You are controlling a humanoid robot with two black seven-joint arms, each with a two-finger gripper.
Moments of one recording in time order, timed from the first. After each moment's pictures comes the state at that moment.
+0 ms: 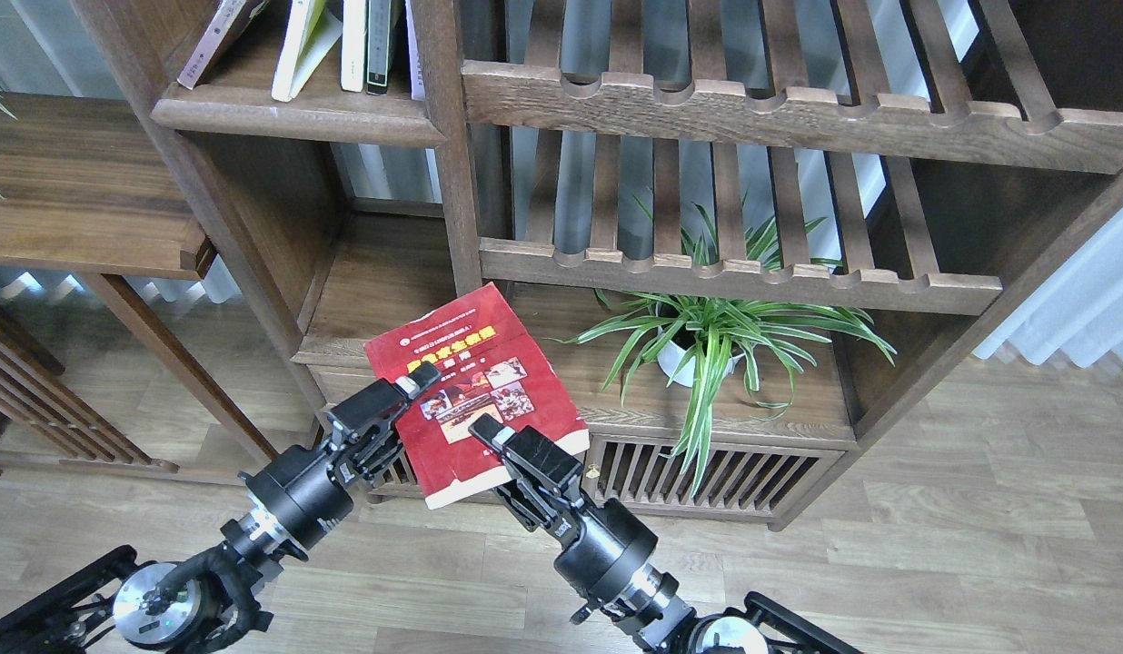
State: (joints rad) left arm -0.14 0.34 -0.75 -1.35 -0.43 -0.49 0.14; right arm 0.03 0.01 0.66 1.29 0.26 0.58 0.00
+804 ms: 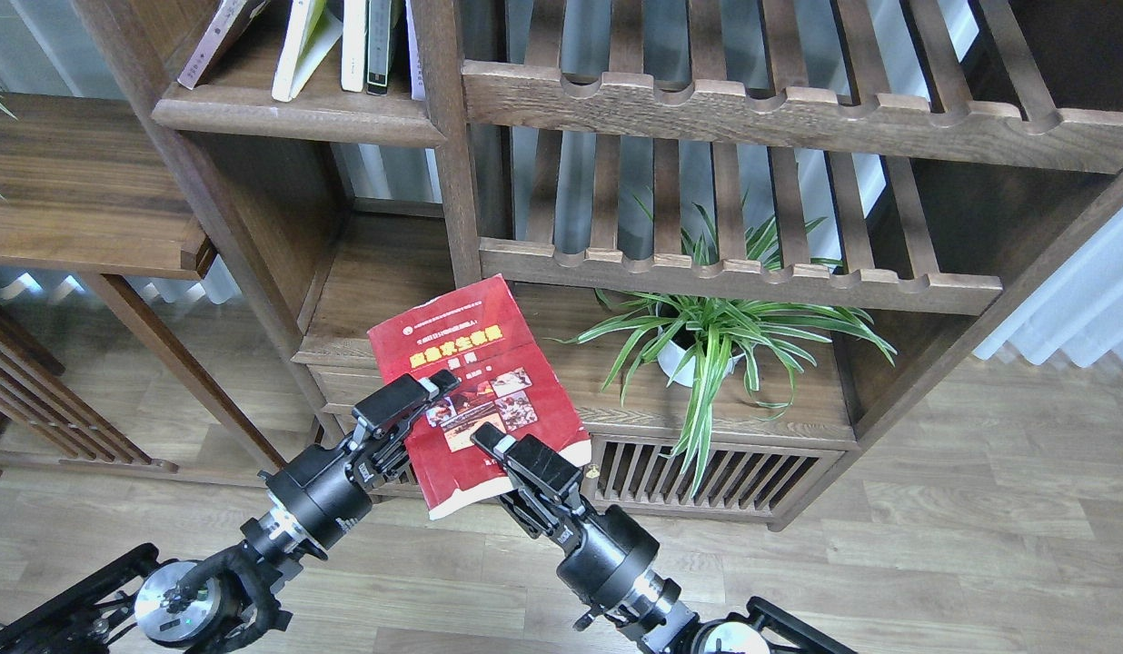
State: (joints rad) left arm -0.16 0.30 -0.75 -1.34 -0.42 -0.49 0.14; right arm 0.01 0.01 0.65 1.28 0.25 0.58 0.00
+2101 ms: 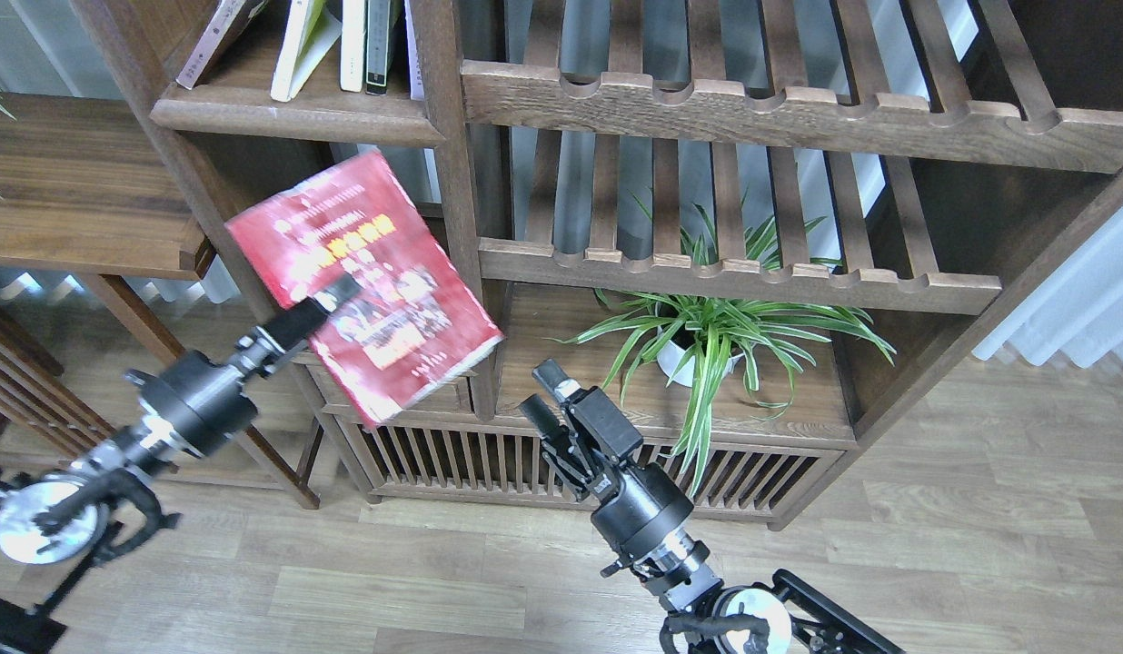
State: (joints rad) left arm -0.15 0.42 -1.24 -1.38 -0.03 -0.49 0.29; right arm 0.02 0.02 0.81 1.27 0.25 0.58 0.02
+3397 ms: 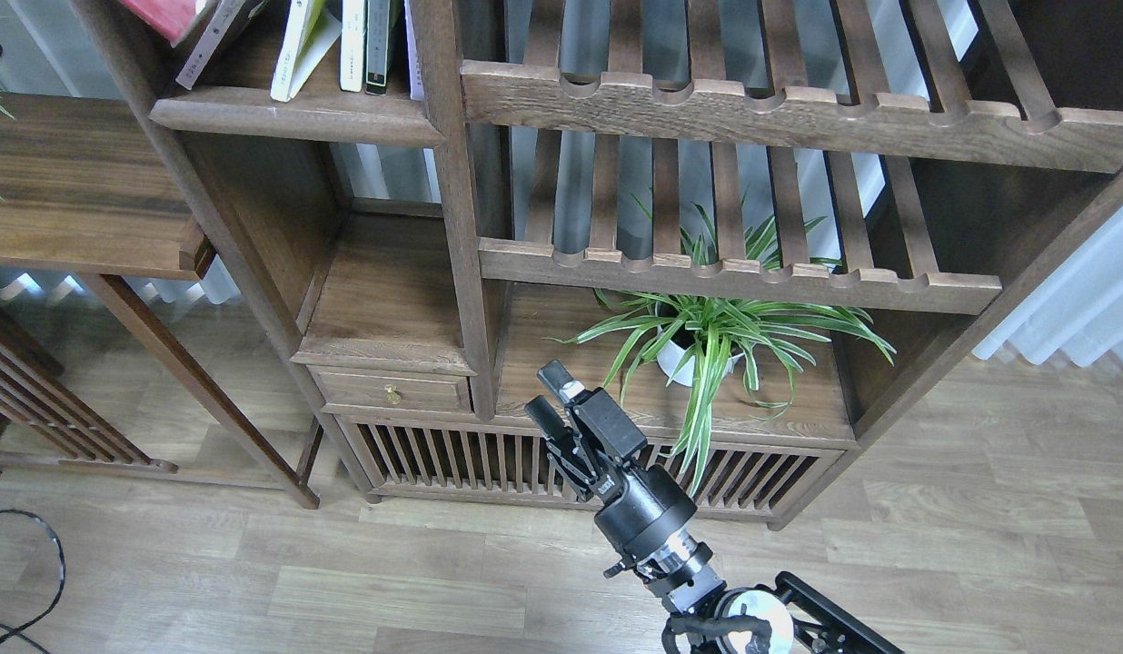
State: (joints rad) left arm -0.65 0.39 -1.67 -1.30 0.11 -0.49 0.33; right arm 0.02 0.01 0.80 1.27 0.25 0.58 0.01
